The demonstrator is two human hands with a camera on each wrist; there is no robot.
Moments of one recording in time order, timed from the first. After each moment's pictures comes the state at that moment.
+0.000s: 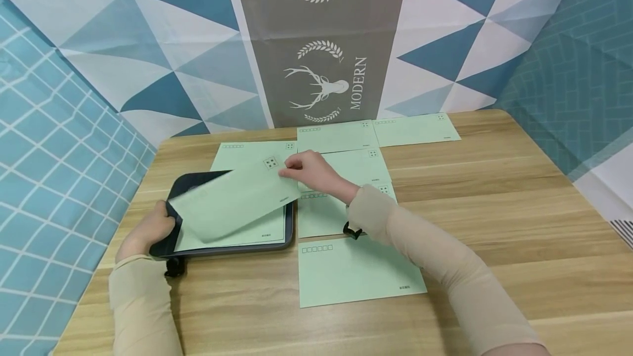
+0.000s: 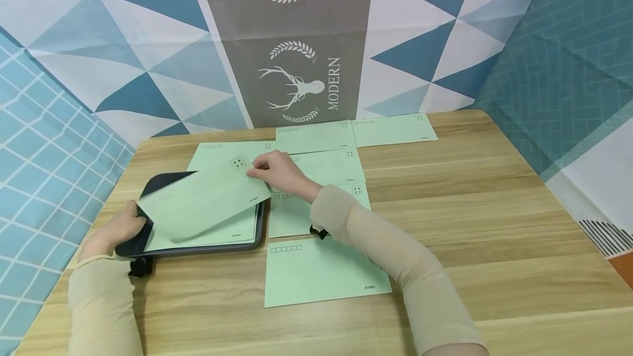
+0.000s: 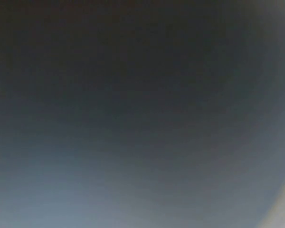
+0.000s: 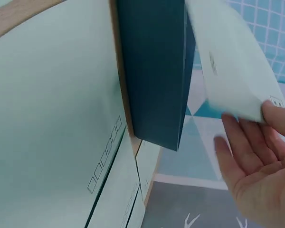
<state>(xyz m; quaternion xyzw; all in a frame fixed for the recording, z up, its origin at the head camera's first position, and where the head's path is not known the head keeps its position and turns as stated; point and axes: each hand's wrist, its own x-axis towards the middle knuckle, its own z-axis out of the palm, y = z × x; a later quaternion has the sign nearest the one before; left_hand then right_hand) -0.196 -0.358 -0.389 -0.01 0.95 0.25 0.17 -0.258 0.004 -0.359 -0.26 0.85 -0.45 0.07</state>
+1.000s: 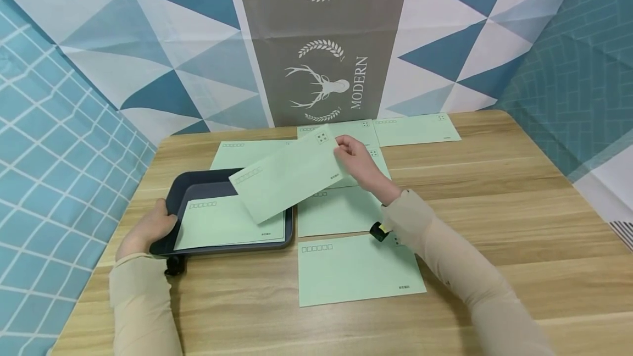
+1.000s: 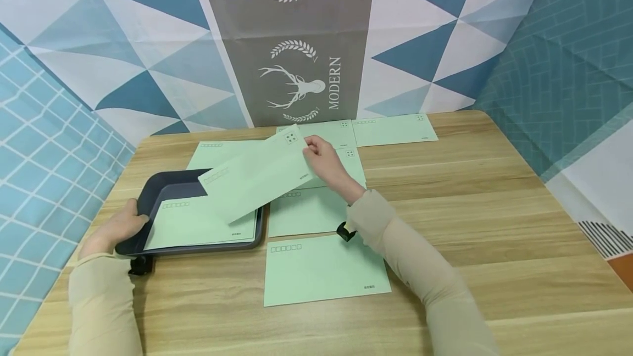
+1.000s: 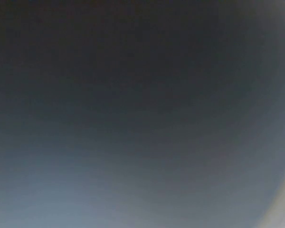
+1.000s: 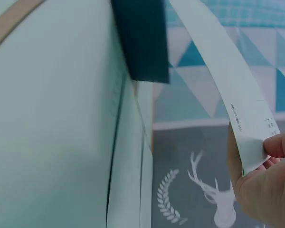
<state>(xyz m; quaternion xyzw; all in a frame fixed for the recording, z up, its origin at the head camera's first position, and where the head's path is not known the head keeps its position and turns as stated) -0.198 -0.356 -0.390 -0.03 0.95 0.23 0.19 -0.260 0.075 -0.362 -0.09 0.76 -0.65 0.04</state>
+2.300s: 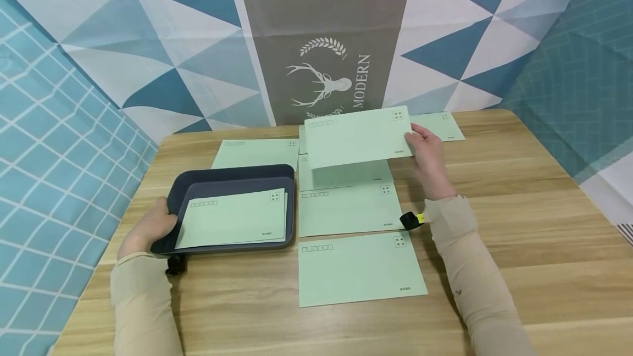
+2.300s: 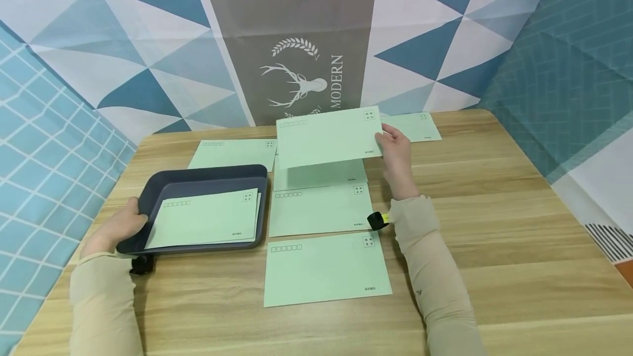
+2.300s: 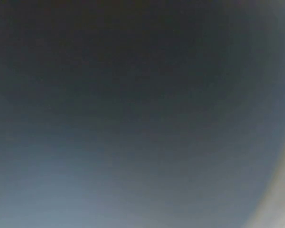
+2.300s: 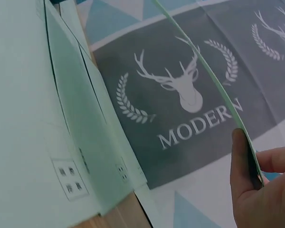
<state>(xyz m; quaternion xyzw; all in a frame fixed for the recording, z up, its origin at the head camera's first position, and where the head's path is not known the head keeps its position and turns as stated) -0.197 -0.353 -0.387 -0.04 0.95 0.24 0.19 -0.271 0.181 -0.371 0.11 0.60 -0.79 -0.07</state>
